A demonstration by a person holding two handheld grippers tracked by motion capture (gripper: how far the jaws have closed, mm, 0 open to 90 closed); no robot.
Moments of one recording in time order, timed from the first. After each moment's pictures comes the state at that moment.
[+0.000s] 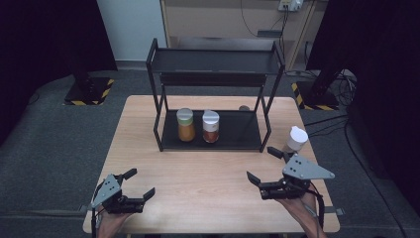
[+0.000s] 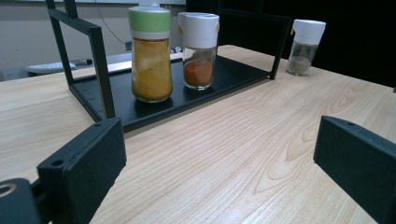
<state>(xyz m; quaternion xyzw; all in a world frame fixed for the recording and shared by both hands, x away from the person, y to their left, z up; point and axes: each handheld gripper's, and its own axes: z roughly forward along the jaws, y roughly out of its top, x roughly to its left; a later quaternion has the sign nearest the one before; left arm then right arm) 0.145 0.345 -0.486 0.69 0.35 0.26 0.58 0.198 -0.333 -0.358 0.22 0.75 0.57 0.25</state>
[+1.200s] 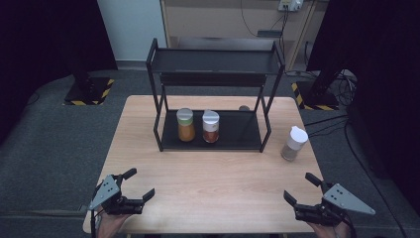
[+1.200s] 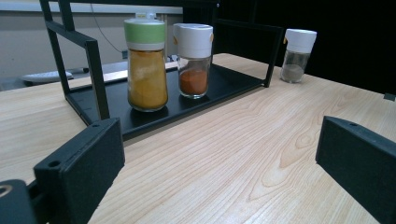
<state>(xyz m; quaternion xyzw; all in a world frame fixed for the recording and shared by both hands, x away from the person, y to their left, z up) 0.143 0.347 -0.488 0.68 0.34 0.26 0.59 0.147 -0.402 -0.423 0.34 0.71 0.56 0.27</state>
